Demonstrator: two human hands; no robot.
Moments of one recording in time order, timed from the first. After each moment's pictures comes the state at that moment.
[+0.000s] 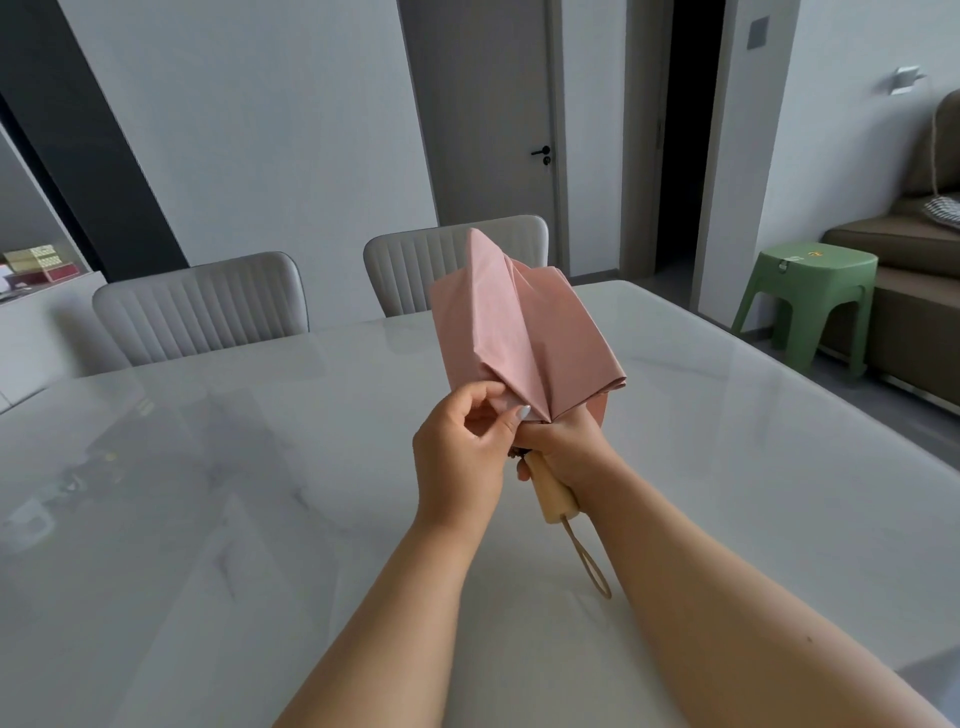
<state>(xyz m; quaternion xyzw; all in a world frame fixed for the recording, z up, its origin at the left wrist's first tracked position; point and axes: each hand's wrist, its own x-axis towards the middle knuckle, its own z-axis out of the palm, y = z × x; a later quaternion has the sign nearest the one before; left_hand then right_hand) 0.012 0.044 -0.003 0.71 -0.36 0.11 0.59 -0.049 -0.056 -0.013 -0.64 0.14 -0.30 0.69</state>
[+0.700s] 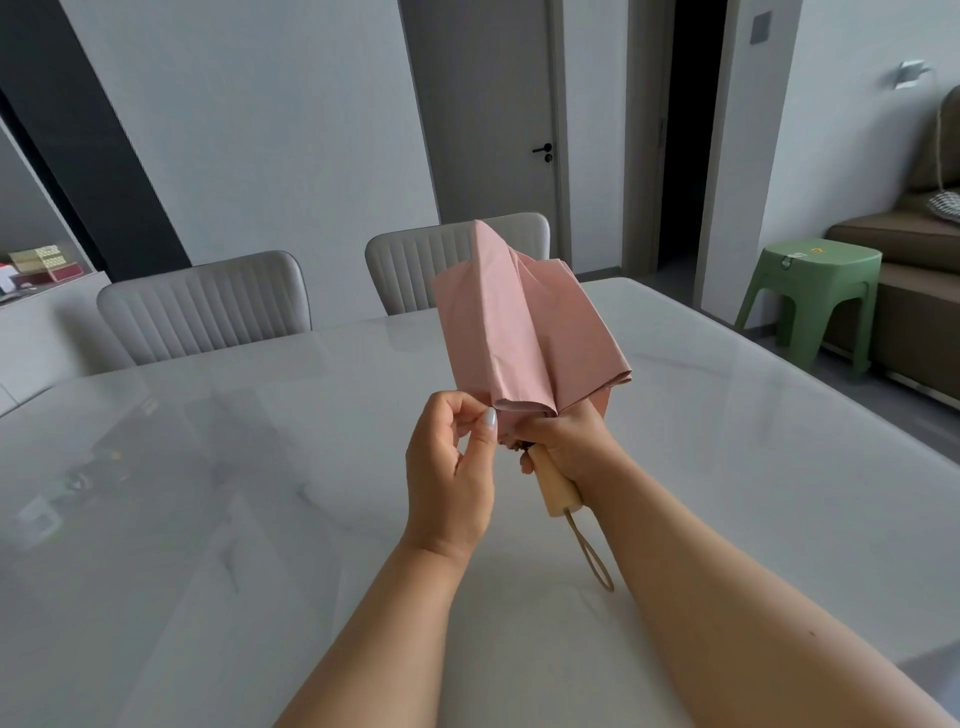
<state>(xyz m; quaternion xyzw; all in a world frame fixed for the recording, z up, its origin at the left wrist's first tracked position) 0.009 0.062 -0.013 0.65 -0.39 0.12 0.64 -0.045 -0.063 -0.019 -0.64 0.16 -0.31 0.69</state>
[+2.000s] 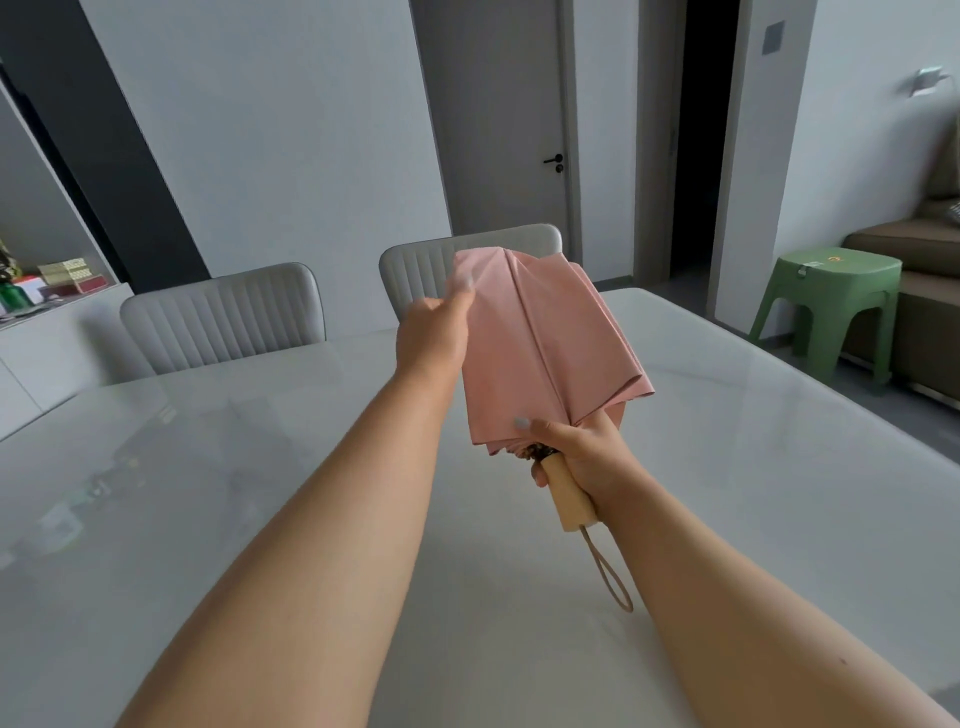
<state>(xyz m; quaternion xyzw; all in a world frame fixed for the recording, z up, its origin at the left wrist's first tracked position) 0.074 0.011 0.094 0.75 -0.23 -0.05 0.62 -0.050 -0.058 -0.014 -0.58 0.09 -0.30 0.75</state>
